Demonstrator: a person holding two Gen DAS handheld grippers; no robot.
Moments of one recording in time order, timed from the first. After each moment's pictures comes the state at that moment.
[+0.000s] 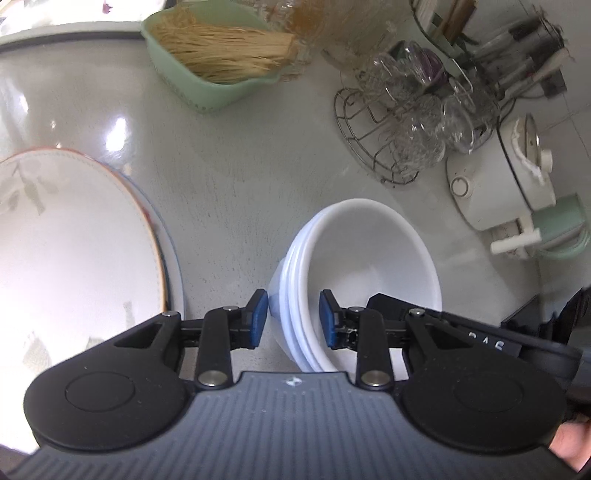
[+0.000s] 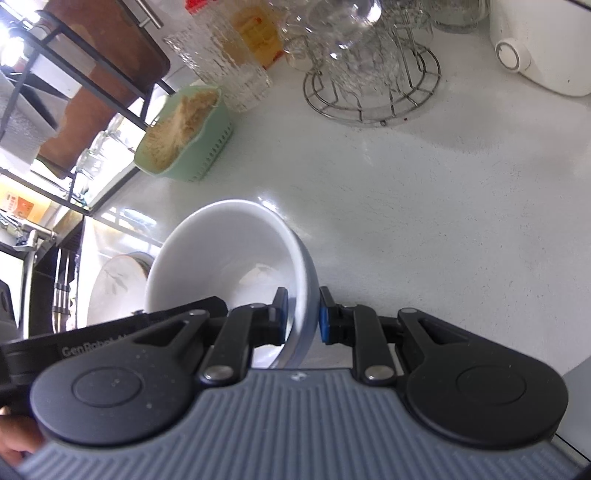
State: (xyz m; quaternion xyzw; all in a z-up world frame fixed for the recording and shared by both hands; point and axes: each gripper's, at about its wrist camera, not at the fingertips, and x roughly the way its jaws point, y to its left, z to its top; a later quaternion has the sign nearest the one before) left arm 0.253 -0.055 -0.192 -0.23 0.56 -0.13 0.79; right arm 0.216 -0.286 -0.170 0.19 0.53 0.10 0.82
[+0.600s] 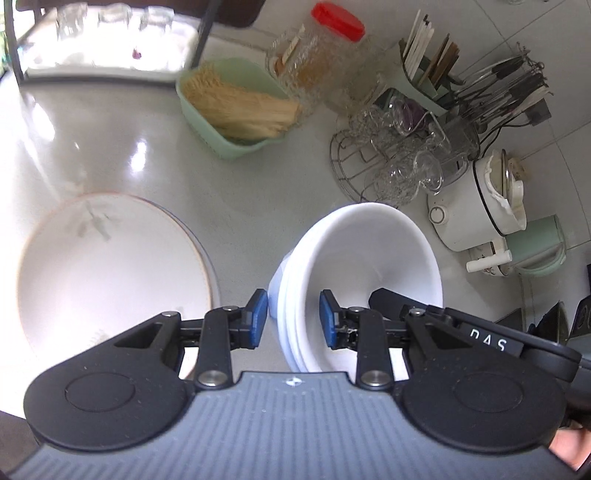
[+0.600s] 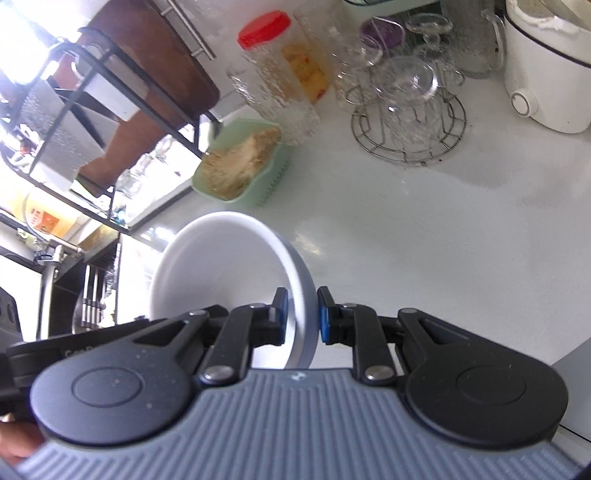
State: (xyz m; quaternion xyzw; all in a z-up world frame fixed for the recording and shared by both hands) left arm 0.233 -0.011 -0.112 -0.22 0.53 -0.12 0.81; right arm 0.200 -0.245 -0.105 0.20 0.50 0.11 0.84
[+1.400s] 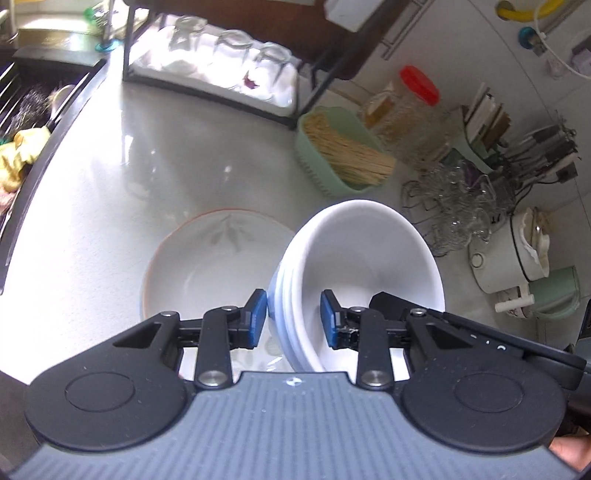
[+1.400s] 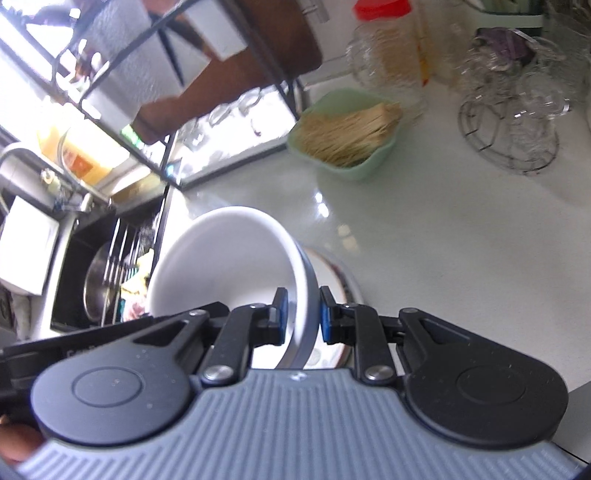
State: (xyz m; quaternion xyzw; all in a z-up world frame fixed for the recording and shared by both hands) left arm 0.185 0.107 -0.124 -0.27 0.51 -0.04 0.82; right arm 0.197 -0.125 -0.102 0.13 0.51 0.17 0.83
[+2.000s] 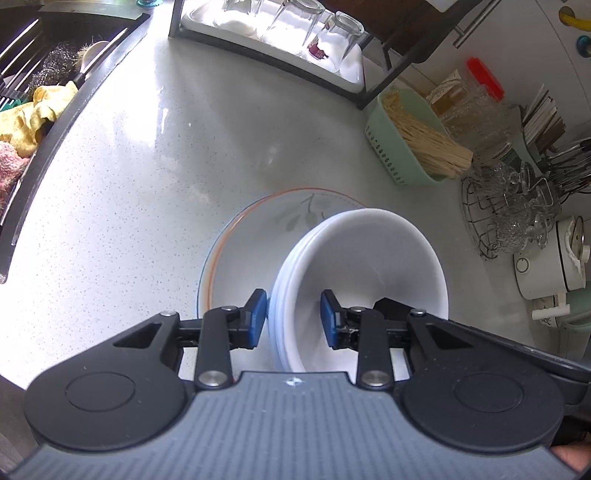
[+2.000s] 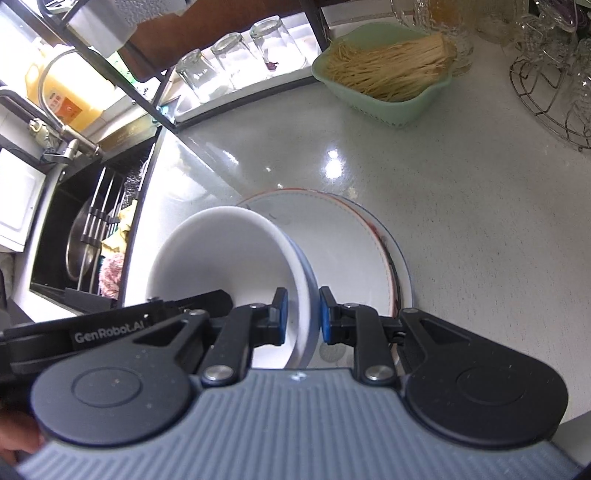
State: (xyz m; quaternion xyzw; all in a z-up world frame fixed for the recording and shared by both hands) left arm 0.199 0.141 -0.191 -0.28 0.54 -0.01 0.80; right arm 0.215 -0.081 -0.158 0.08 0.55 0.19 0.81
